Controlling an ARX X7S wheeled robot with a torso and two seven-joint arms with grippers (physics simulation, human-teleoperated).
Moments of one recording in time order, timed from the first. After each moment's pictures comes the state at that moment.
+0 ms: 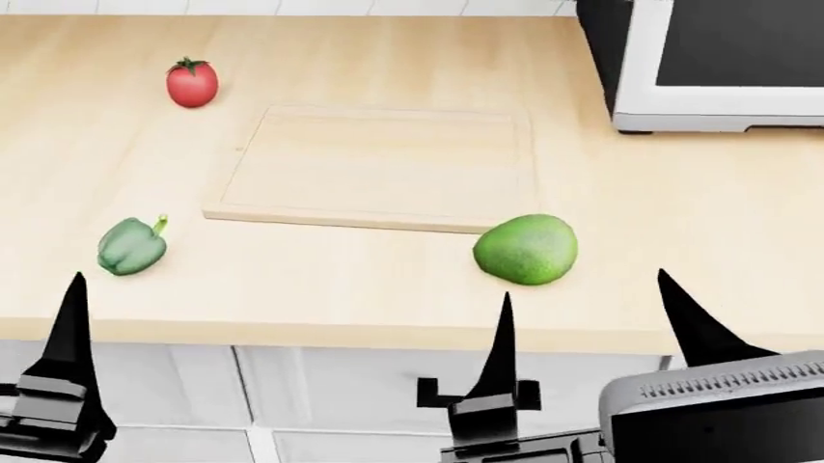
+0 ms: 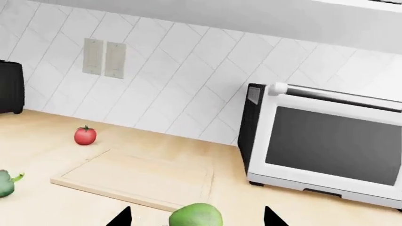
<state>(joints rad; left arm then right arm) -0.19 -0.31 -0.02 0.94 -0.33 -0.85 -0.19 0.26 0.32 0.02 -0.99 0.36 1.03 0.16</state>
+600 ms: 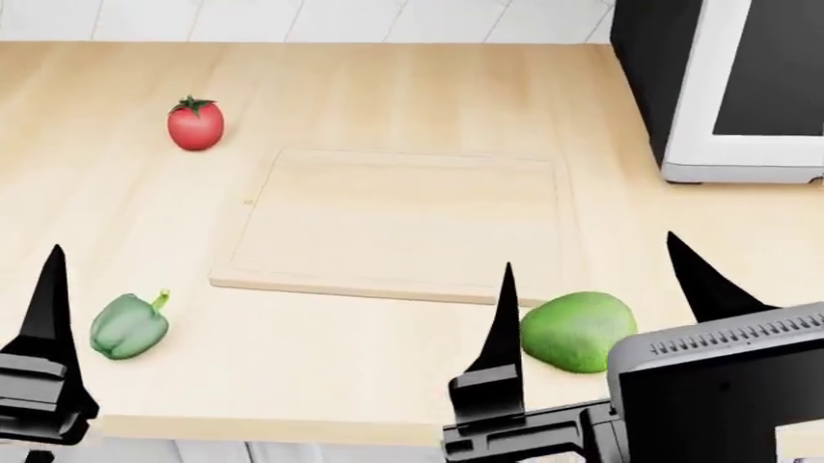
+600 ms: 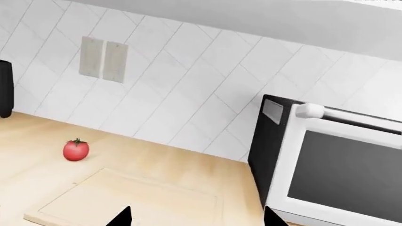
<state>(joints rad) -0.27 -0.34 -0.04 1.00 -0.38 -0.94 -0.23 0.43 0.45 0.09 -1.04 0.75 1.20 0.39</state>
